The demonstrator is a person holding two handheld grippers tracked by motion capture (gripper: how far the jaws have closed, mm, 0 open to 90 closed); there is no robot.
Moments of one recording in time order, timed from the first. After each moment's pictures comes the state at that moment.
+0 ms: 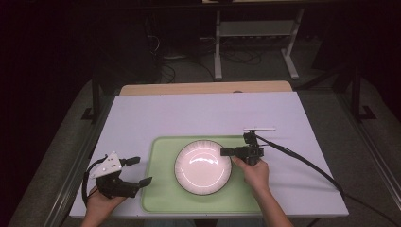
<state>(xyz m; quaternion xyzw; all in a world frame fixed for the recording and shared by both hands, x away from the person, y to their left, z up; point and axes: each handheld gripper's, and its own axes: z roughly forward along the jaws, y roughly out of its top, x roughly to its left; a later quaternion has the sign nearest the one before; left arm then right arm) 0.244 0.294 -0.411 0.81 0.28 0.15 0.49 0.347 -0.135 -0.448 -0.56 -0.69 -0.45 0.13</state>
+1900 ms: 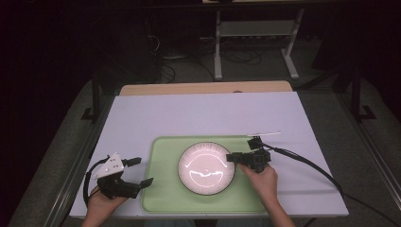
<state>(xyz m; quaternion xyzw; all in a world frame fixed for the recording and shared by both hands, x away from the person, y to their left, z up) 0.245 0.291 -0.413 0.82 0.28 0.15 0.48 0.325 -0.148 -0.440 -0.53 -0.73 -0.43 0.05</state>
